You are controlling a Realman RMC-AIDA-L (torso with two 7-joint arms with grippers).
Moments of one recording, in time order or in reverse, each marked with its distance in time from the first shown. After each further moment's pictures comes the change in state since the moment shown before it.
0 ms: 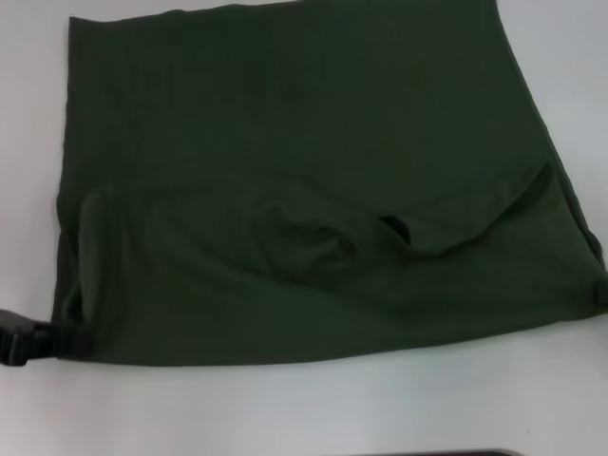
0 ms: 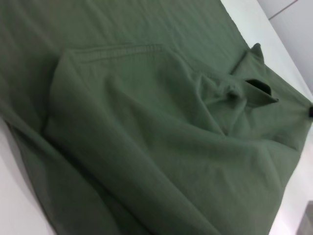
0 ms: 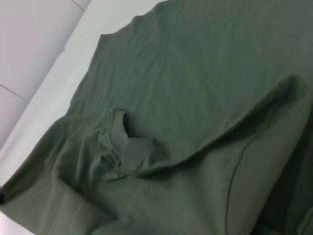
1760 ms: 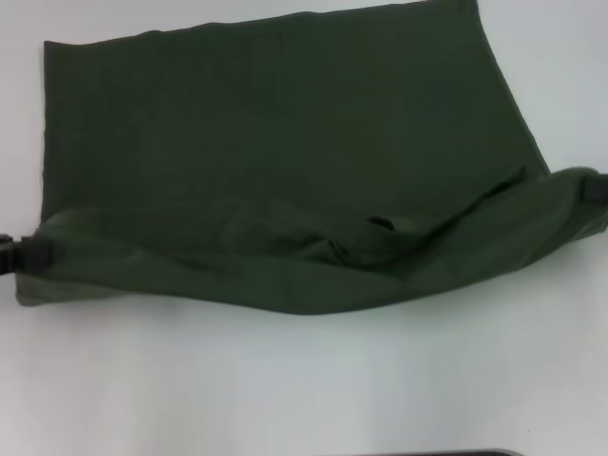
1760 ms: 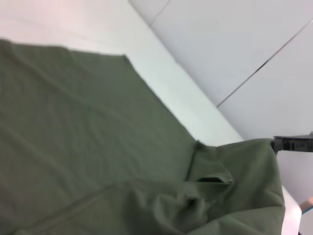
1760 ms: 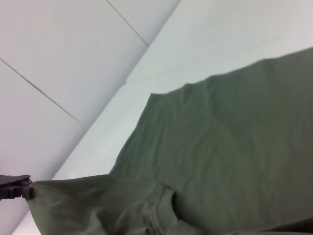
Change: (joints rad) left arm -0.023 0.038 -0.254 -0.032 -0.100 0.166 0.103; right arm 0.194 -0.033 0.137 -0.020 -0.016 -0.147 0.039
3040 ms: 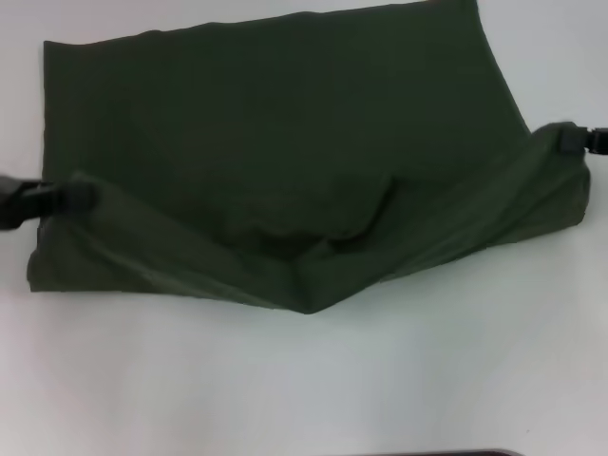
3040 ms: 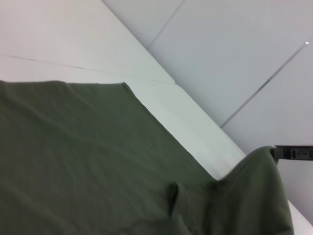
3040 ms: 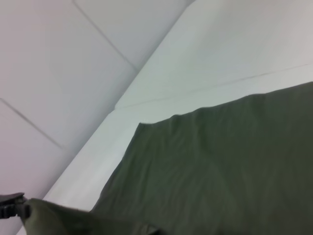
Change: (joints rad) left arm -0.065 -0.041 0.042 0.001 -0.056 -0.114 -0.032; right arm 0.049 0.042 0.003 -0.029 0.032 0.097 0.049
